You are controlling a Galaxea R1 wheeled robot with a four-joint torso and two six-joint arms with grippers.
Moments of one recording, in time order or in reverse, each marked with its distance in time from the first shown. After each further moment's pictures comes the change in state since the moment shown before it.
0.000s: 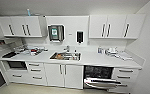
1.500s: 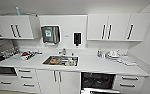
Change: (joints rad) left arm 0.006 0.002 0.001 0.001 0.001 0.000; right arm 0.000 0.000 -0.010 -0.001 -0.006 0.000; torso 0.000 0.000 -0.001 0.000
